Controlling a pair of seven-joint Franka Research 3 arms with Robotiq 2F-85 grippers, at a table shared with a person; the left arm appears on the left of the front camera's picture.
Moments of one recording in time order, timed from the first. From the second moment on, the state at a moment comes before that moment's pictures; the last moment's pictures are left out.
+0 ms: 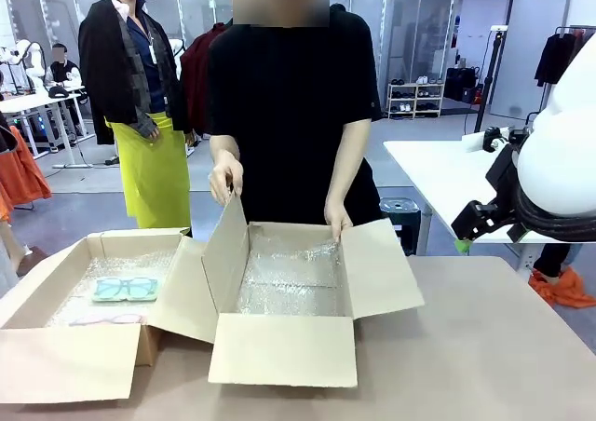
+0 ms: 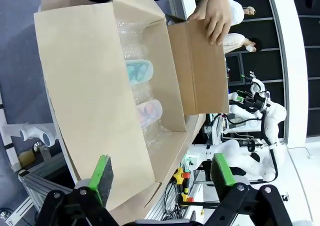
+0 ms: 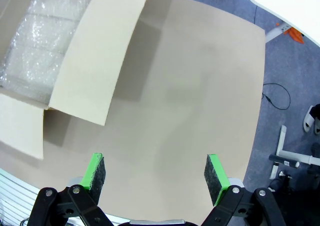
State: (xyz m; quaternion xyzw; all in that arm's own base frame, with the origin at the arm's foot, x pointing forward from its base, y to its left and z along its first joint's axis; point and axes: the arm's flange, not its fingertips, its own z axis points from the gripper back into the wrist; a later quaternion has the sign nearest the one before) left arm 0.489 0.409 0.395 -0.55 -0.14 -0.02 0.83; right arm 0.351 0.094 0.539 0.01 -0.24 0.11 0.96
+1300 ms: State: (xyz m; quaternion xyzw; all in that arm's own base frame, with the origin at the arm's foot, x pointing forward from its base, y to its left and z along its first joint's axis) left arm 0.473 0.104 0.691 -0.21 -0.12 -0.52 0.82; right arm 0.352 0.093 0.539 0.01 -0.24 0.11 0.96
